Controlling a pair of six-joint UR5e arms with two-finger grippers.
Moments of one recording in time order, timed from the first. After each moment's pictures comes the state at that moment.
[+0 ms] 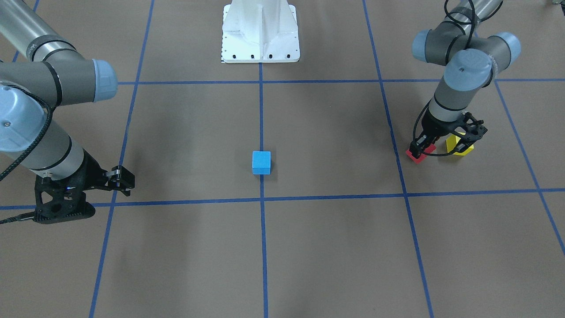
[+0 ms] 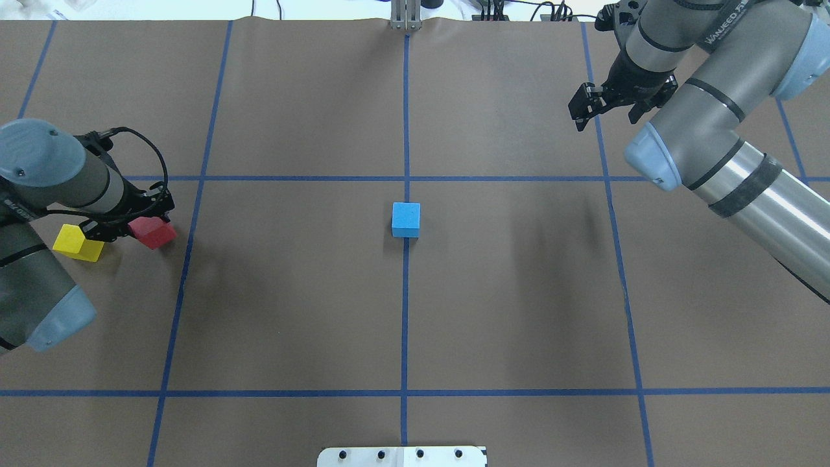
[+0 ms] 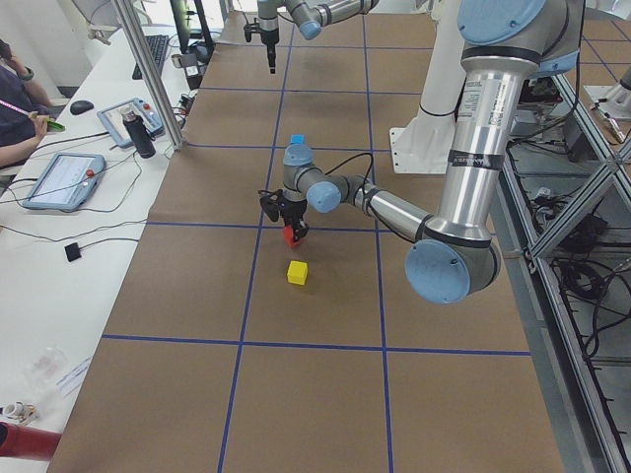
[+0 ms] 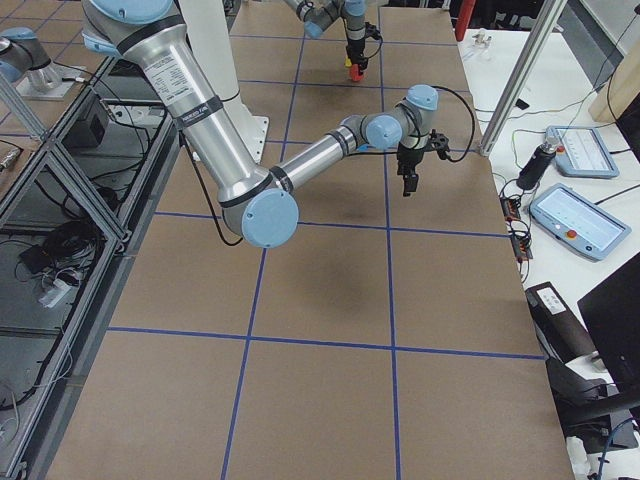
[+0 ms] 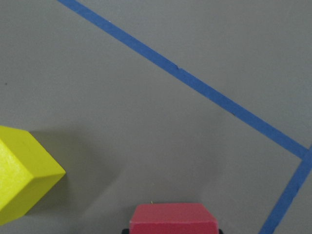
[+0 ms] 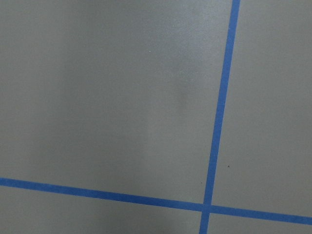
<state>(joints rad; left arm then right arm) -0.79 -1.76 -1.76 -1.78 -1.93 -1.54 0.99 -1.00 1.54 -1.61 2.15 0.61</state>
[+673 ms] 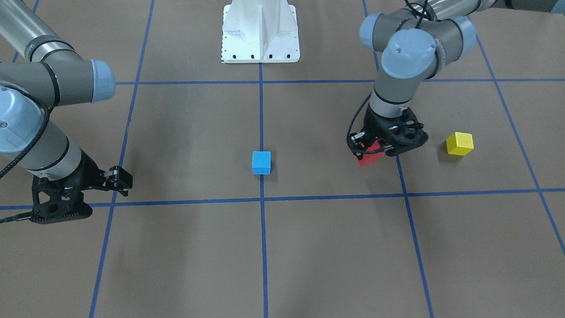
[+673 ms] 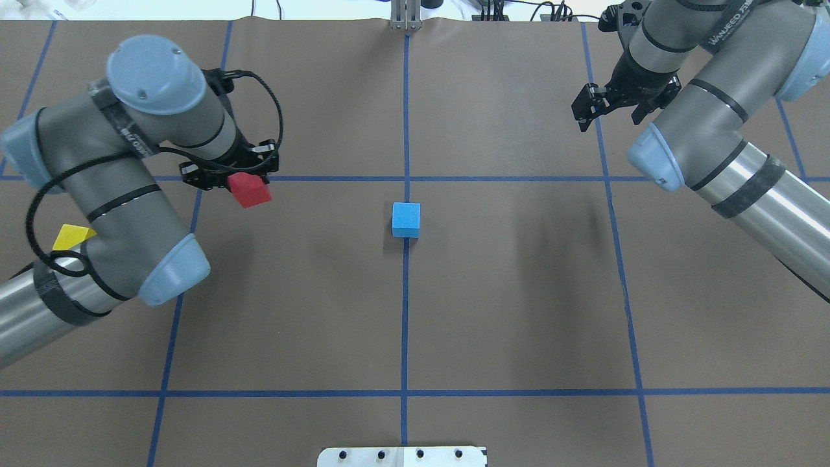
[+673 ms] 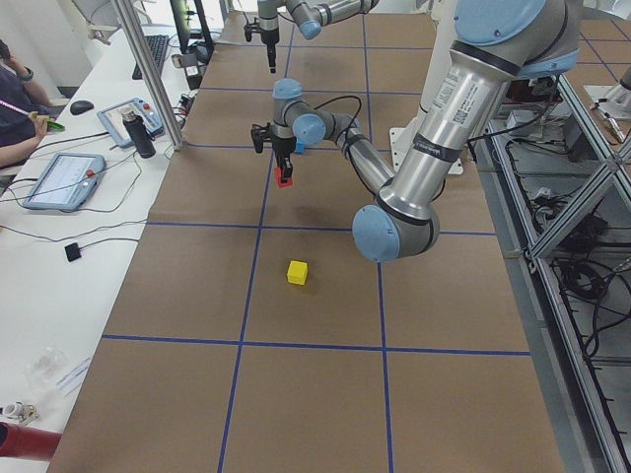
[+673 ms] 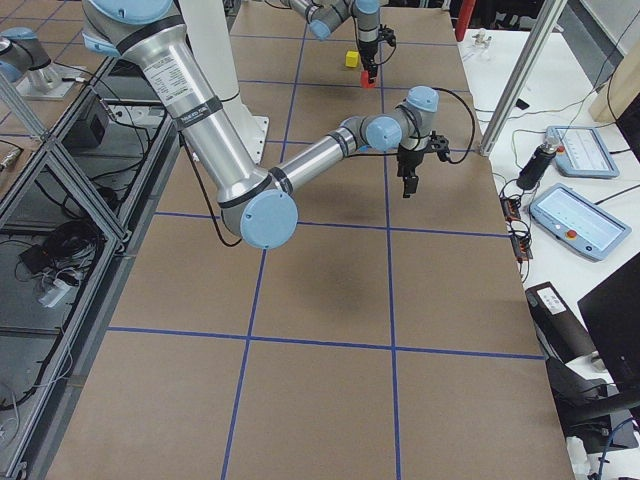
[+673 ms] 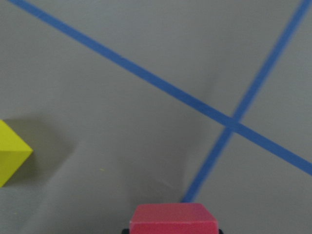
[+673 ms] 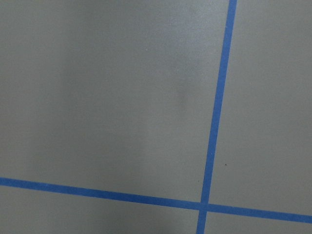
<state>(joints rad) -0.74 -2.15 -1.74 -1.52 -1.93 -1.30 0.99 -1.00 1.54 -1.61 2.15 0.61</state>
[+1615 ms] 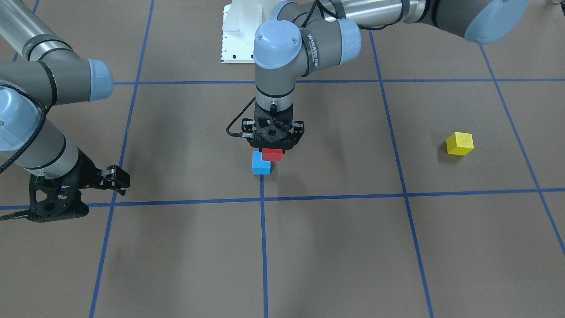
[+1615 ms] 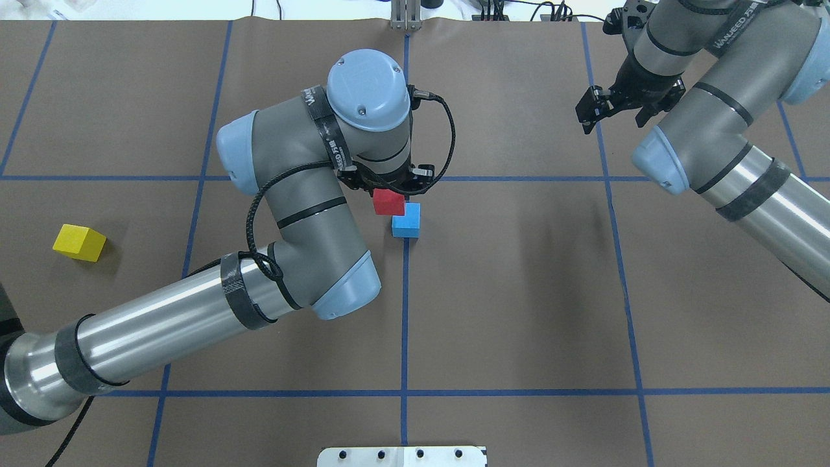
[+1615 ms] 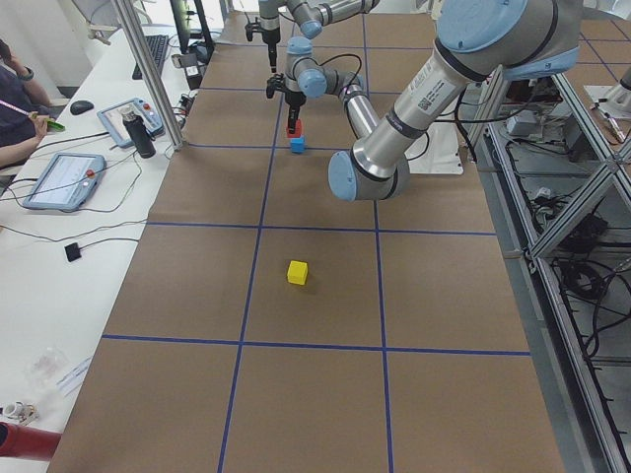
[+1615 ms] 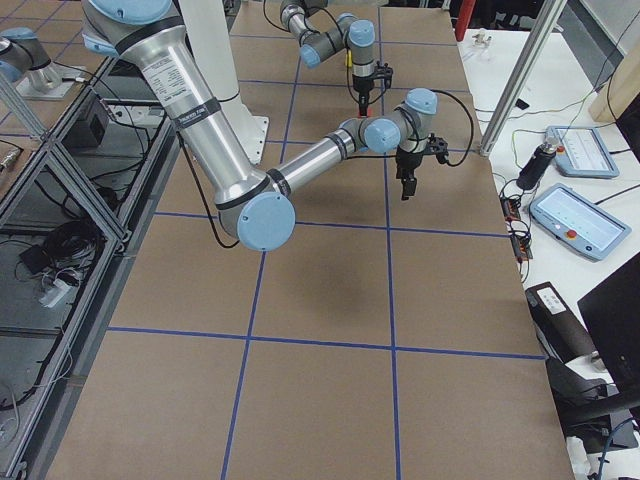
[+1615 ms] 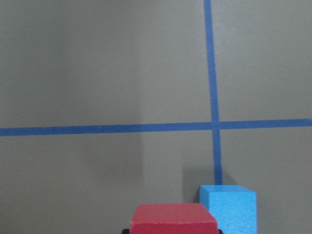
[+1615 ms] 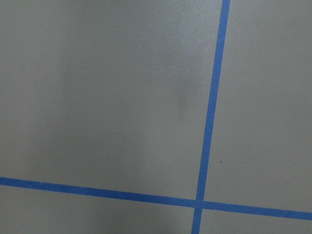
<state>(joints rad) -0.59 -2.52 -1.46 -1.53 -1.86 -1.08 1.00 -1.02 1.55 -1.61 2.15 0.62</state>
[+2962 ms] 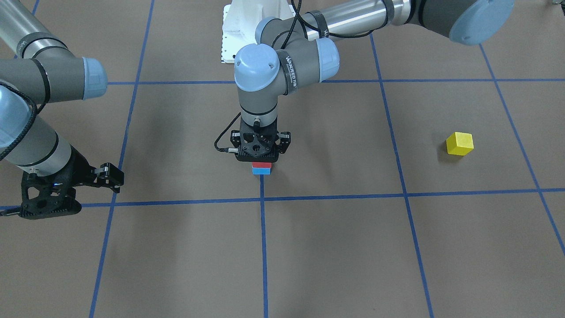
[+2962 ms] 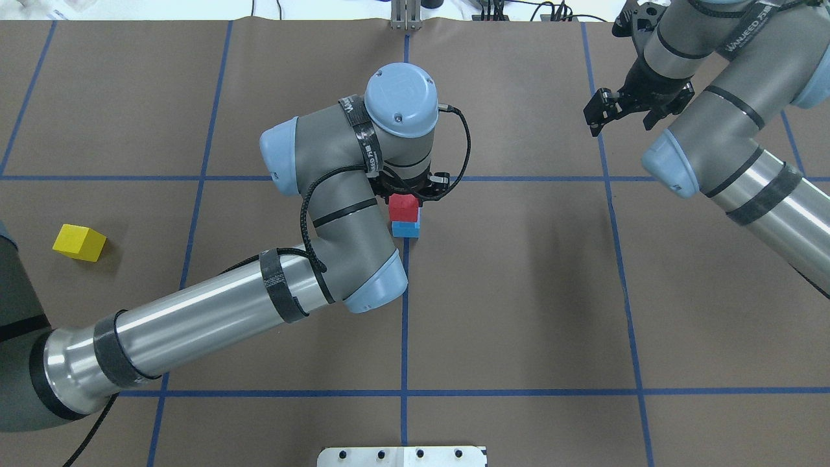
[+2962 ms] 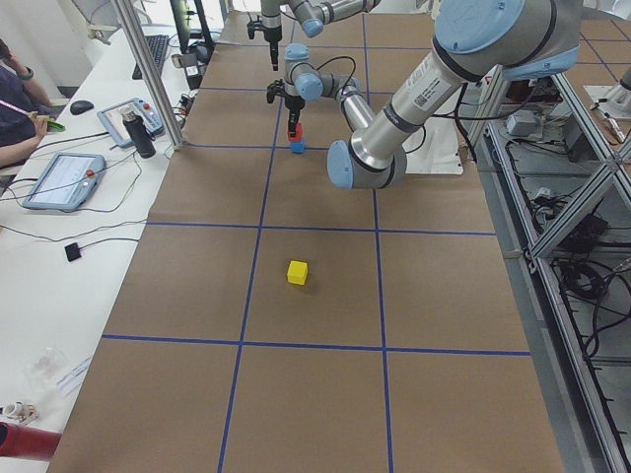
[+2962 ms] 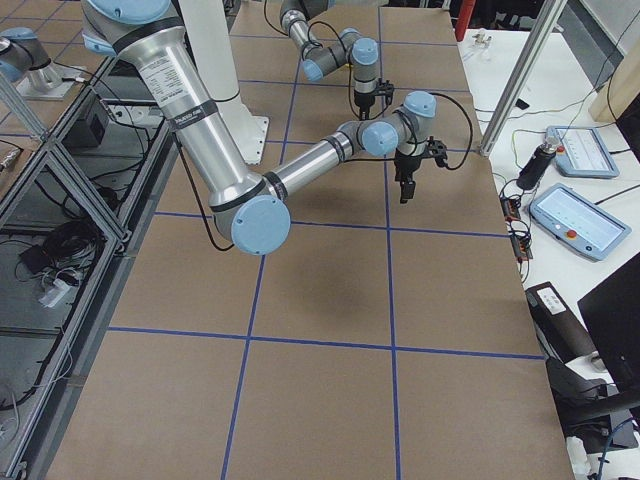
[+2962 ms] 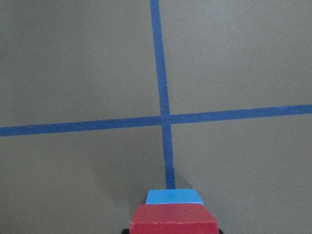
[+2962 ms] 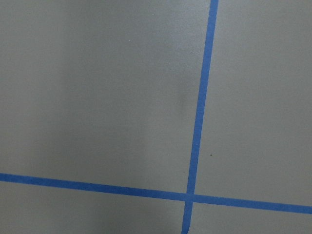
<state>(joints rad) -0.57 -2.58 -1.30 -1.59 -1.87 -1.08 1.01 -1.05 1.57 -1.61 2.16 0.62</state>
